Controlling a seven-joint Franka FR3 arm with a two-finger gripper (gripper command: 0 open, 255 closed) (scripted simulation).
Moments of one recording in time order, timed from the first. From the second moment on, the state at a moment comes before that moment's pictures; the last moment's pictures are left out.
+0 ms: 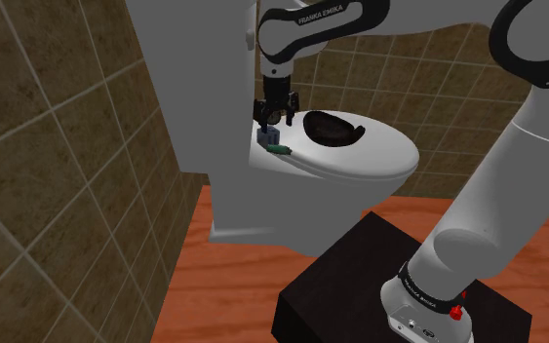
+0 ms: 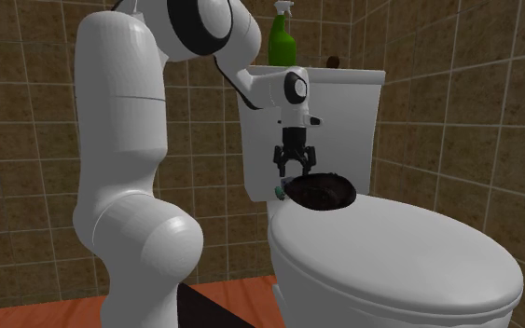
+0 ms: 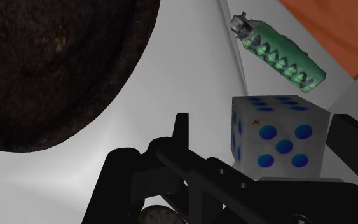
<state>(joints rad) 0.00 0.02 0.09 -1.93 -0.05 1.85 0.23</state>
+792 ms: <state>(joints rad) 0.00 0.01 0.08 -1.96 -0.04 1.93 0.22</state>
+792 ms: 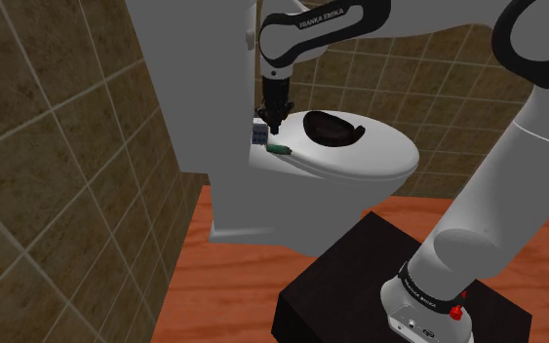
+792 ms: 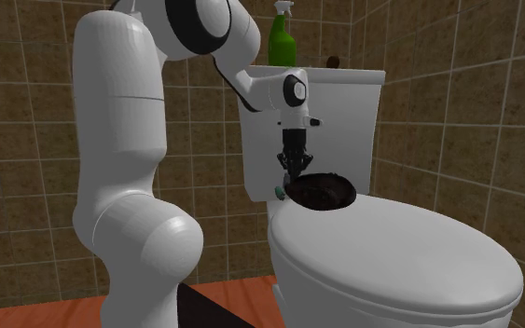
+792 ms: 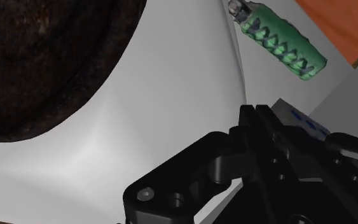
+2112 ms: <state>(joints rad) -0.03 0.03 0.10 -1.93 -0.06 1.82 -0.44</state>
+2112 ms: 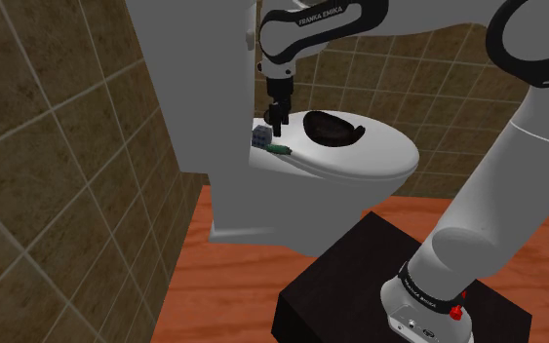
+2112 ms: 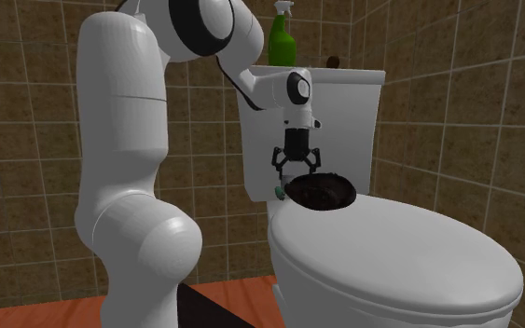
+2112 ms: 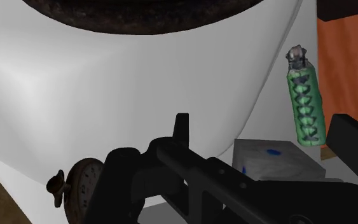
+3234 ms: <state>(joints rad) -0.05 0.04 0.11 -1.88 -0.07 1.73 -0.44</state>
